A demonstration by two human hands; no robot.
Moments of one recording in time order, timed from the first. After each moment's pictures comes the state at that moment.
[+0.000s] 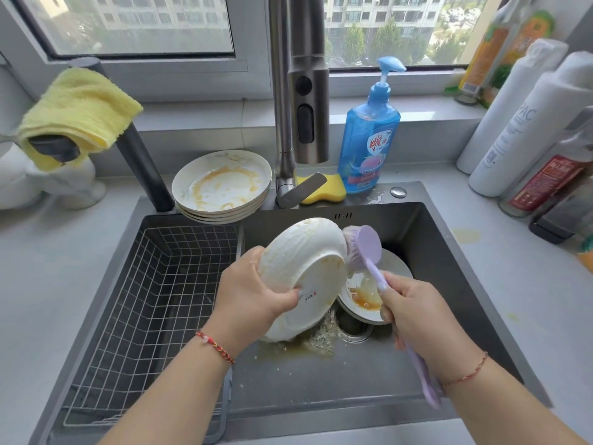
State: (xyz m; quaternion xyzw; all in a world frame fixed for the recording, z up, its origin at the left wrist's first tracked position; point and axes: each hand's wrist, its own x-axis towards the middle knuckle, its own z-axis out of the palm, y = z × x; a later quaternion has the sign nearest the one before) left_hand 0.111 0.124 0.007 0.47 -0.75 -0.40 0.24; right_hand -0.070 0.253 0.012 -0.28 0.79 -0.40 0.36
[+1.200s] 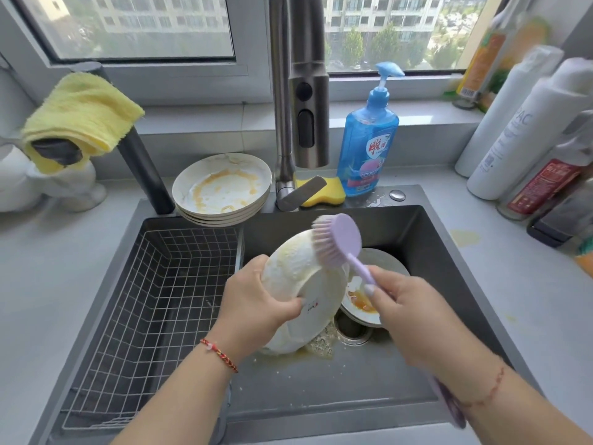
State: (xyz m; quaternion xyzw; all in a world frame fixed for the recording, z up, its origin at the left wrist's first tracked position) left_hand 0.111 0.128 -0.003 0.47 -0.75 -0.41 0.24; right_hand -0.053 0.255 0.052 -0.42 0.81 -0.29 0.30
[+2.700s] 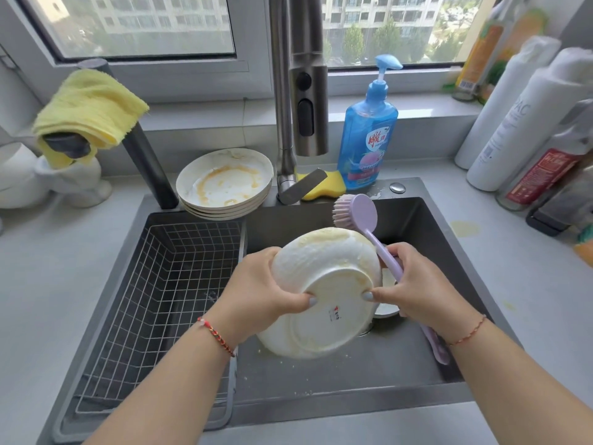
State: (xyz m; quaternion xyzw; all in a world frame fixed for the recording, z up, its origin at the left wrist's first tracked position) left_hand 0.118 0.127 0.017 0.41 -0.74 -0.51 0.18; right_hand -0.093 0.246 0.014 -0.41 0.81 -0.29 0.29
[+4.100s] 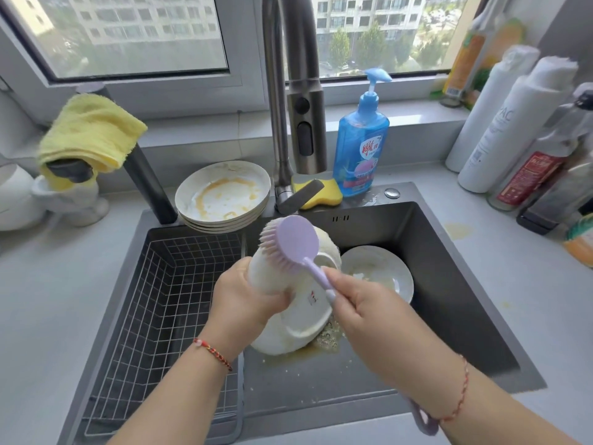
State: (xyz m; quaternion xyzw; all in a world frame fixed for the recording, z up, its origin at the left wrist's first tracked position) left_hand 0.130 0.116 0.000 0.48 -0.65 -0.52 0.27; right_hand -0.006 0.251 0.078 -0.51 0.77 -0.26 0.29
